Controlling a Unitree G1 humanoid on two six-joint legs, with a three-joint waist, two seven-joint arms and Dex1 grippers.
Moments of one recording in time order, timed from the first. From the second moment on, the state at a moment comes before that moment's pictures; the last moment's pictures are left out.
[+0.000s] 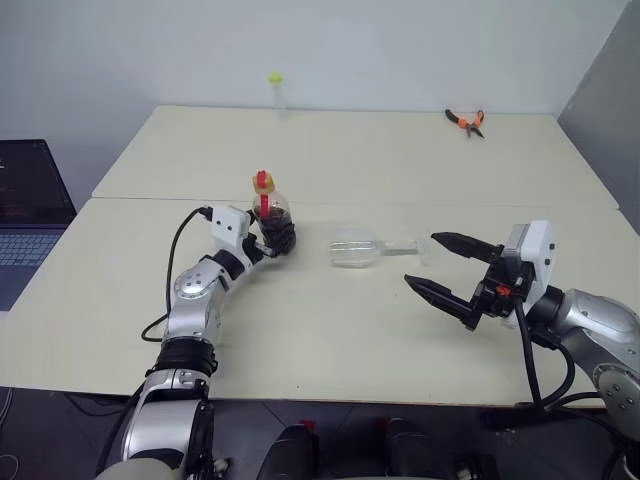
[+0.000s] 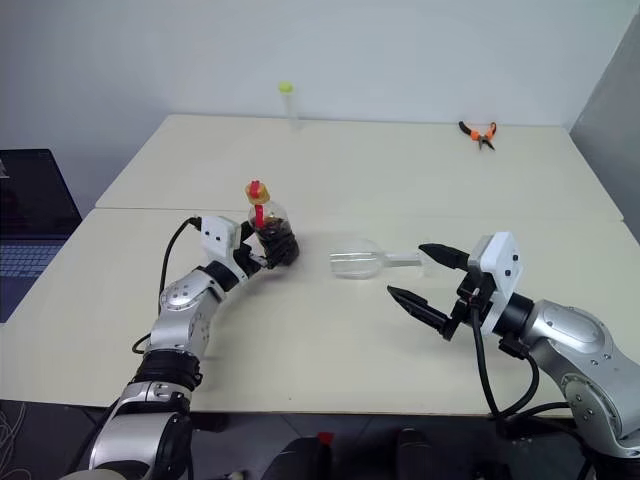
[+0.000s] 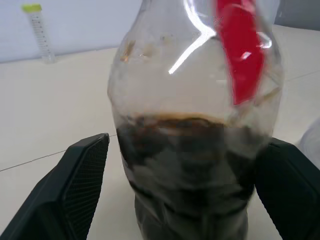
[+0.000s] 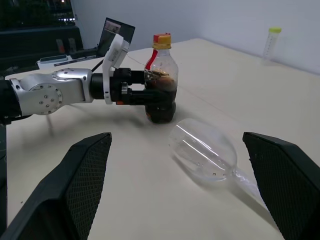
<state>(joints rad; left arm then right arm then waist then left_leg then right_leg) -0.59 0.33 0.12 0.65 -0.21 -0.15 -0.62 -0.09 -0.69 -0.16 -0.67 0.73 0.60 0.63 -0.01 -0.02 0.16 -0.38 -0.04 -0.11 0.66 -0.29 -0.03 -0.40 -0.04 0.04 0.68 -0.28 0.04</state>
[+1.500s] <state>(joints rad) -0.42 0.39 -0.28 0.01 -0.25 0.20 -1.00 -0.25 -0.72 -0.16 -0.81 0.97 0.83 0.38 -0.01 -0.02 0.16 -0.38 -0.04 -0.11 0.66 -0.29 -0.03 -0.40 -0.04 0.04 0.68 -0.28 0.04</state>
